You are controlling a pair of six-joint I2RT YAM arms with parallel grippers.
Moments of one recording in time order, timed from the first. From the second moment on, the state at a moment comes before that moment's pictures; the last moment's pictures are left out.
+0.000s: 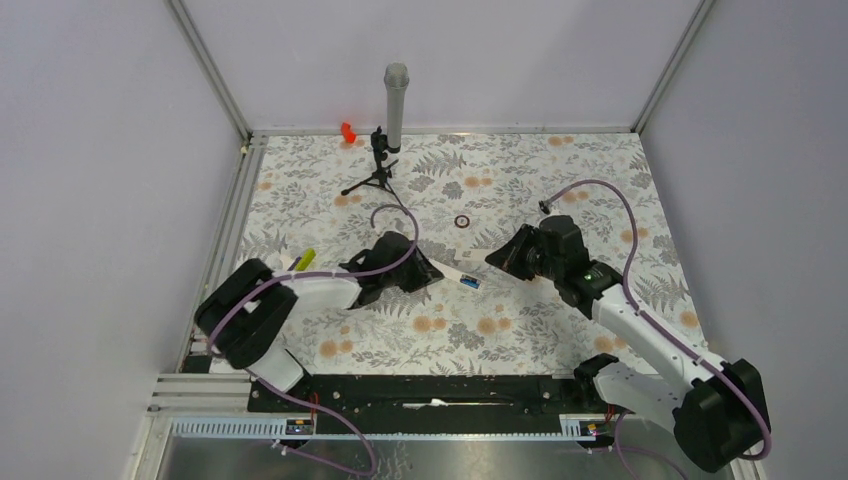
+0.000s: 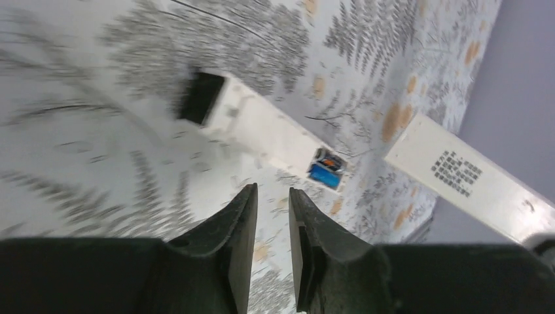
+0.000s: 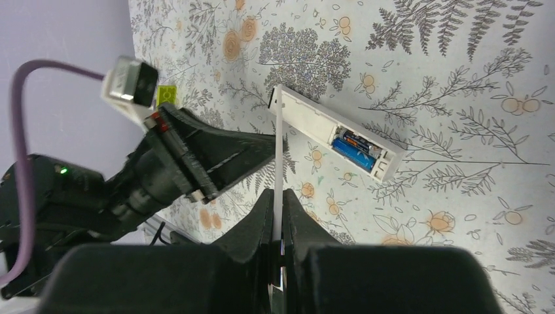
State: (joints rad) left arm -0.77 1.63 0.68 0.29 0.08 -1.16; right arm 0.48 1.00 0.65 -0.24 -0.17 0.90
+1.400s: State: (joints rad) left arm -0.43 1.61 0.70 0.18 0.41 -0.91; right arm 0.48 1.44 0.46 0.35 -0.35 1.33
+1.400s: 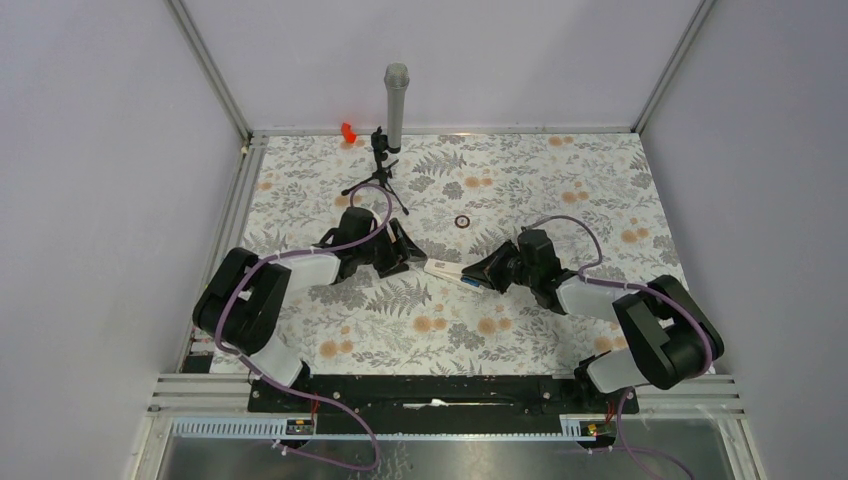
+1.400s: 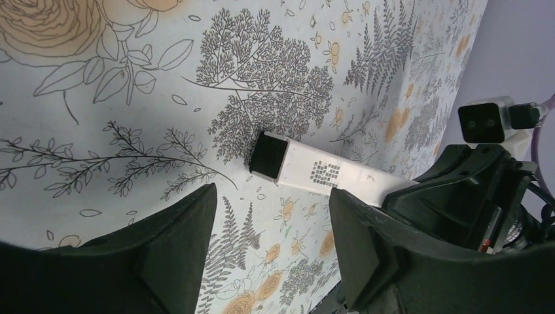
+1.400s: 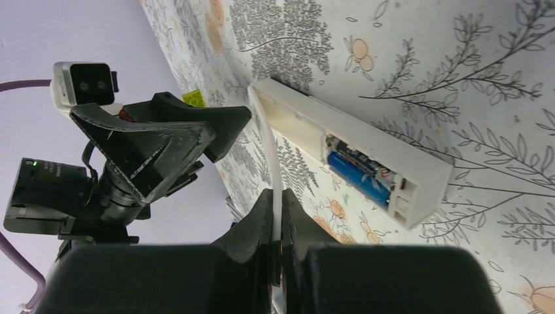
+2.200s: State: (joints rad) left arm -0.45 1.68 0.73 0.18 0.43 -0.91; right arm 0.48 1.45 0.45 0.32 -0.30 1.23
